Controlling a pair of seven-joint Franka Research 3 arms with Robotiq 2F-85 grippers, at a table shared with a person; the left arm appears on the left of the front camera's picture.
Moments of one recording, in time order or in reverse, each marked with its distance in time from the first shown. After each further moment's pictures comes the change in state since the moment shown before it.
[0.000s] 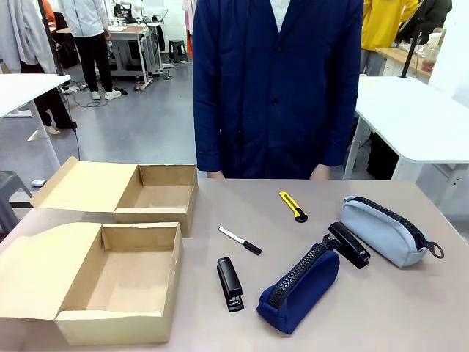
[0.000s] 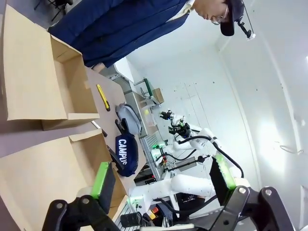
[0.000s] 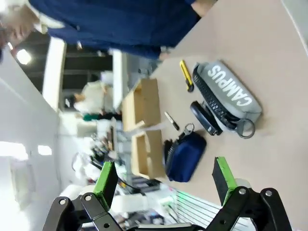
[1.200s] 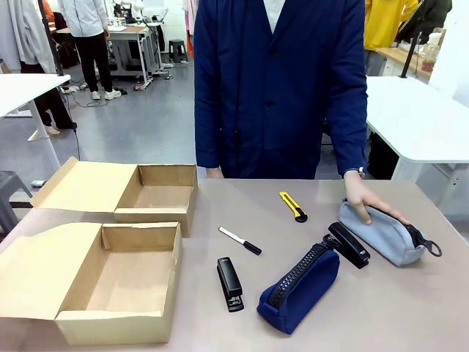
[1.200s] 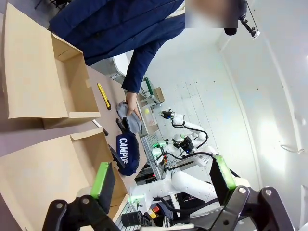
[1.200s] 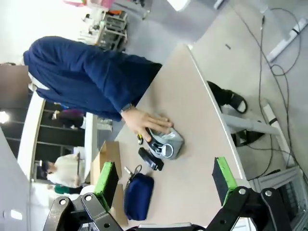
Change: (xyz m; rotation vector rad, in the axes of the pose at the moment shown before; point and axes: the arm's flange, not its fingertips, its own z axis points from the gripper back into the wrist) left arm -0.001 0.003 0.000 0.001 0.004 -0.001; right arm -0.083 -0.069 0.145 -0.164 -0.459 0.001
